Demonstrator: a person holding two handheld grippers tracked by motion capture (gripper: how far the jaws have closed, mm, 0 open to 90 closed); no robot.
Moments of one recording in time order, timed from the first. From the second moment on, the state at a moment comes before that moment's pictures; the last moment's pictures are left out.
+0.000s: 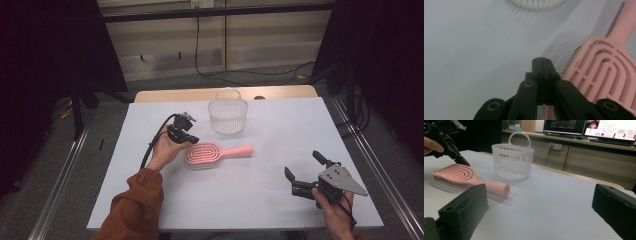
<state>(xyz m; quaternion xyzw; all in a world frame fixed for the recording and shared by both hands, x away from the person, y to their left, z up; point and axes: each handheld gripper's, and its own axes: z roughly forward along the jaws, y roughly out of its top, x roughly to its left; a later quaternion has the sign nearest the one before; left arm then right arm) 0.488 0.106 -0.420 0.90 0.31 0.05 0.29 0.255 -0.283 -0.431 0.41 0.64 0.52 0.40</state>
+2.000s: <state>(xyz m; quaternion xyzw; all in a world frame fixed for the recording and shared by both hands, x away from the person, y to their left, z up) 0.469 0.137 -0.408 0.87 0.33 0.11 0.36 0.255 -0.282 -0.431 0.41 0.64 0.52 0.39</state>
